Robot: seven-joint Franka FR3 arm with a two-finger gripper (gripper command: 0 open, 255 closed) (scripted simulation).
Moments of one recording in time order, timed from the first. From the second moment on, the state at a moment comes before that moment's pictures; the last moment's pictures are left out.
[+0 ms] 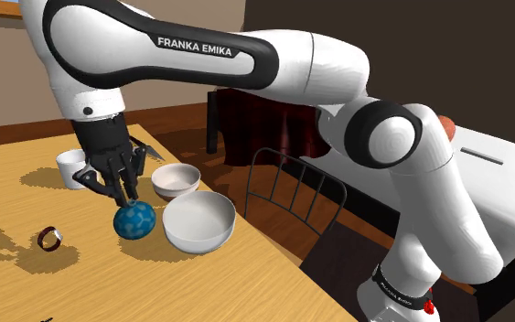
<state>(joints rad) 0.48 0.69 0.31 -0.89 -0.11 1.38 0.44</state>
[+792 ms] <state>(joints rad) 0.38 0.53 0.31 -1.00 -0.08 1.33 0.37</state>
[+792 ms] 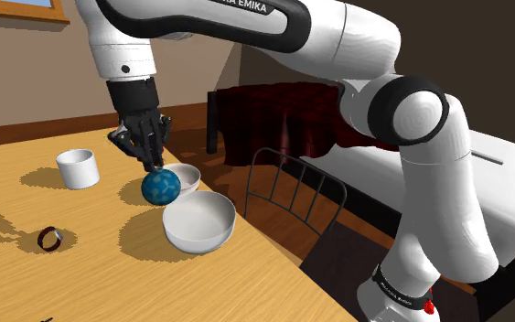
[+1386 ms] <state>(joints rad) 0.23 0.27 0.28 -1.33 -0.03 1.40 0.23</state>
